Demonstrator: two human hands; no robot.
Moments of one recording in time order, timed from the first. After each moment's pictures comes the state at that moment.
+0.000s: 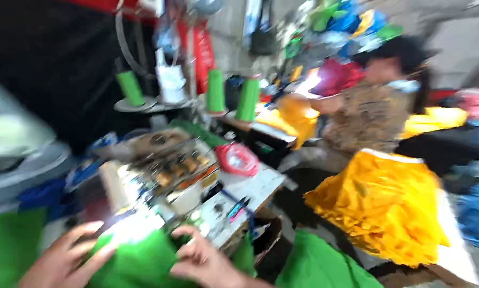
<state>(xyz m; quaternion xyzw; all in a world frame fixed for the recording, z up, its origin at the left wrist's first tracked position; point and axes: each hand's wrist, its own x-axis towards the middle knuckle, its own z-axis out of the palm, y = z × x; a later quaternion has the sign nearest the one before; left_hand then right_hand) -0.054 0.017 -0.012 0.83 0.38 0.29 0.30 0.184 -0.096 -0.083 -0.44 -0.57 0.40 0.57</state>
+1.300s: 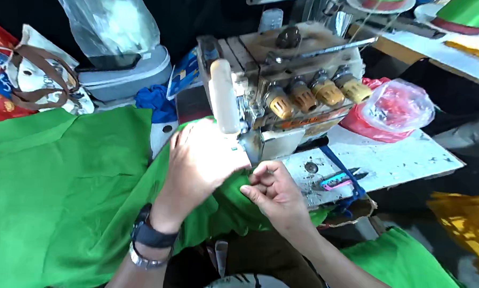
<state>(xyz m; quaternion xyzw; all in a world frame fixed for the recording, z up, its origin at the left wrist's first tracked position) -0.003 0.016 -0.031 0.84 0.43 0.31 0.09 0.172 -0.071 -0.084 -0.45 -0.56 0.37 0.59</state>
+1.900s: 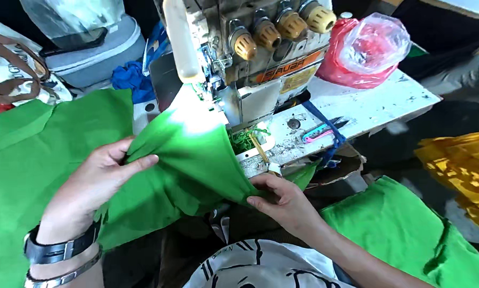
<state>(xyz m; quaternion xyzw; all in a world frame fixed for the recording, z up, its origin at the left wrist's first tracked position) -0.101 -0.009 -0.007 0.75 0.47 0.25 0.38 0.188 -0.153 -0.116 -0.55 -0.57 0.39 0.48</state>
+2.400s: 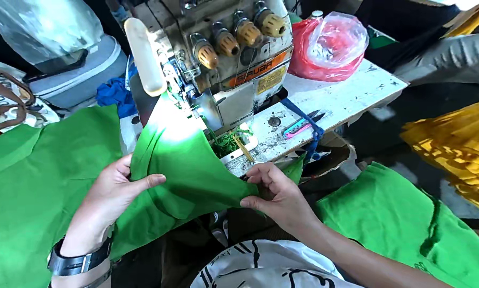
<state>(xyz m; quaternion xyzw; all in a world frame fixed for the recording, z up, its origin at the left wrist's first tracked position) -0.077 -0.023 -0.023 0.73 0.49 0.26 0.40 0.192 -0.160 -0.114 -0.52 -0.53 0.36 0.56</state>
